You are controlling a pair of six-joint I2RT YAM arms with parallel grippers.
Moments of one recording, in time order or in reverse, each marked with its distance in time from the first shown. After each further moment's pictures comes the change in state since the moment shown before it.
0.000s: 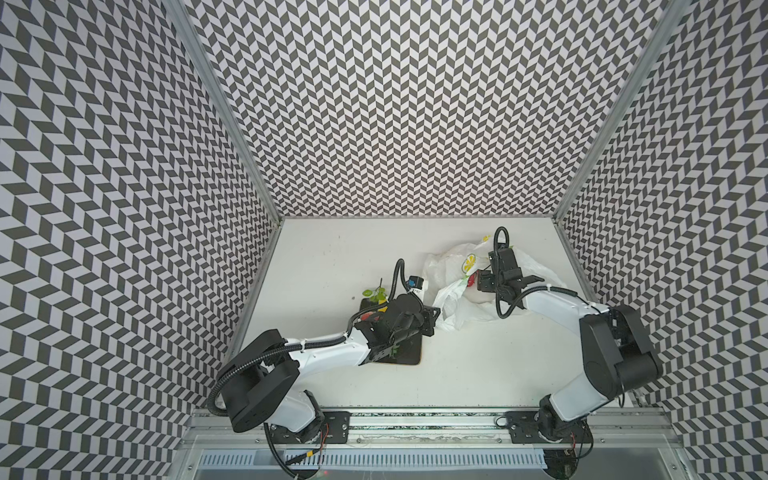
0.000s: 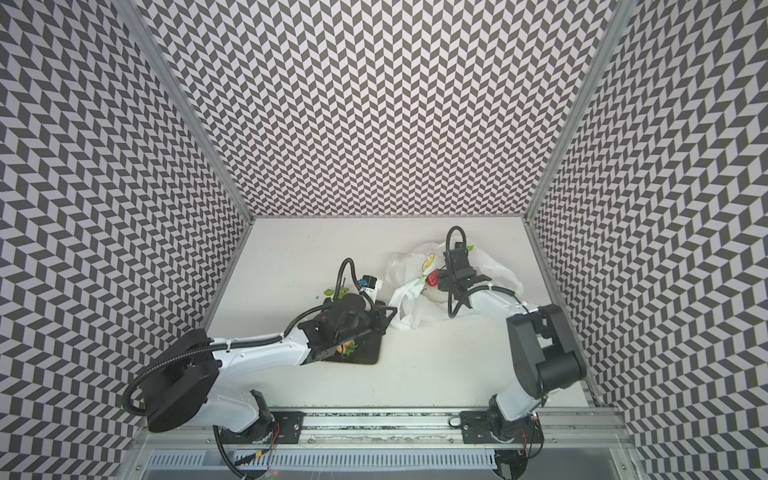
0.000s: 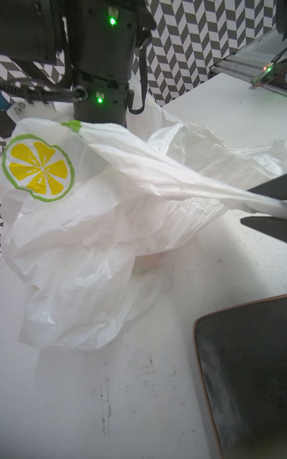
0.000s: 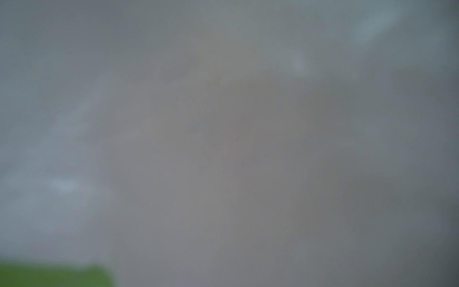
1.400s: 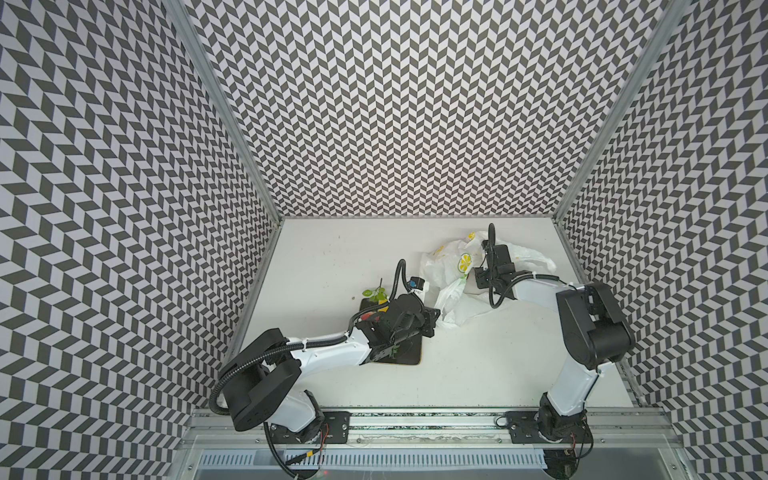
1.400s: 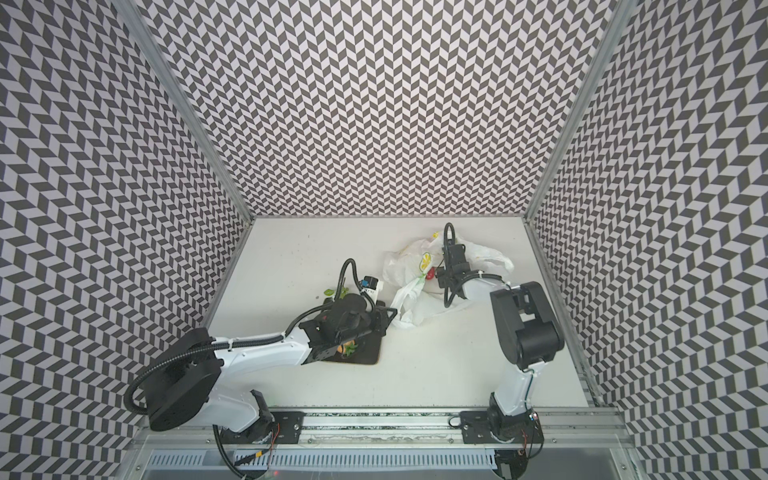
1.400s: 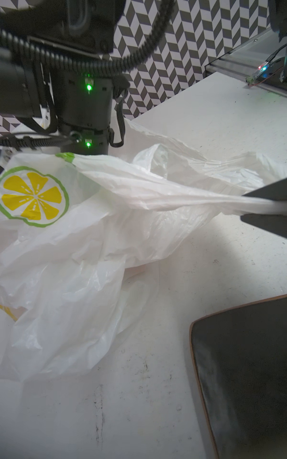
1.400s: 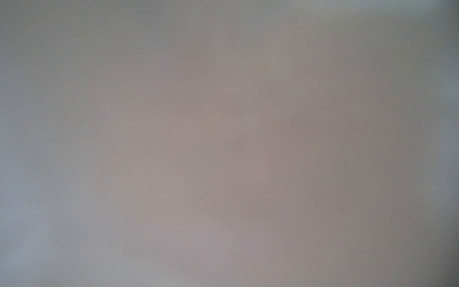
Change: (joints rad) left arm 0.000 0.013 0.005 -0.011 0.014 0.004; right arm -0.039 0.124 0.044 0.135 -0.137 -0.216
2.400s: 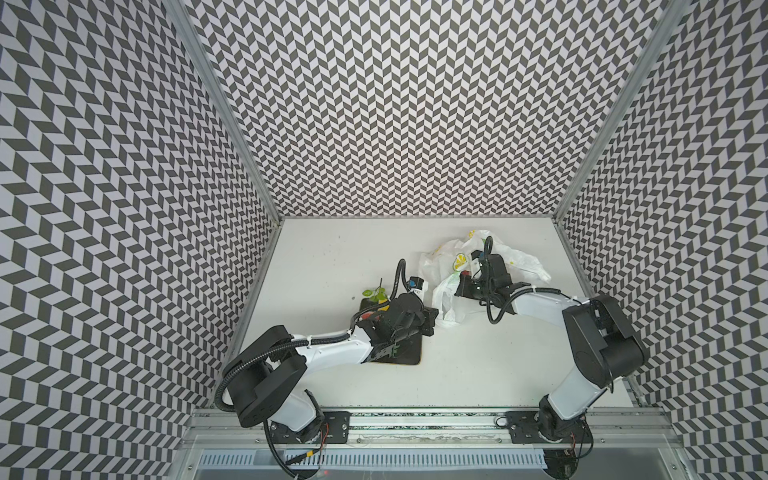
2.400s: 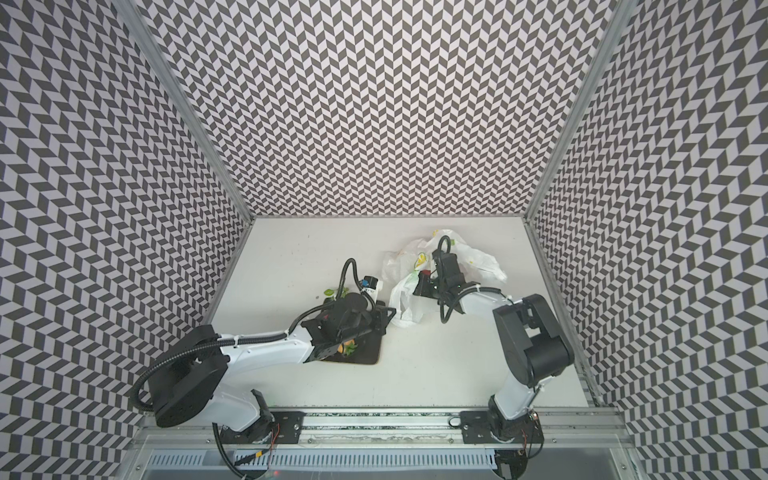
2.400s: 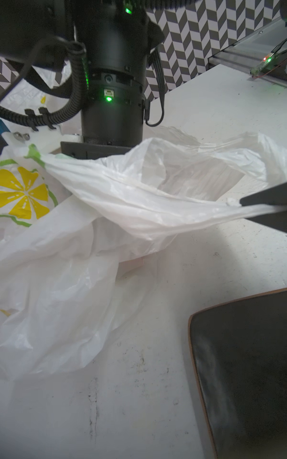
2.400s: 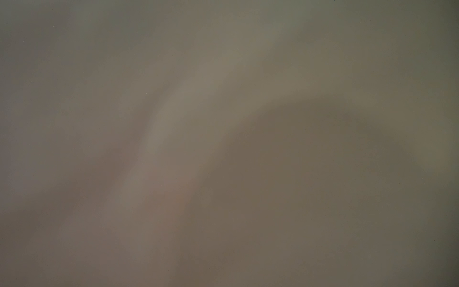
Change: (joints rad) left arm 0.015 0.027 0.000 0.008 0.000 -0.004; right arm 0.110 -0.046 -0.087 0.073 -0.386 0.431
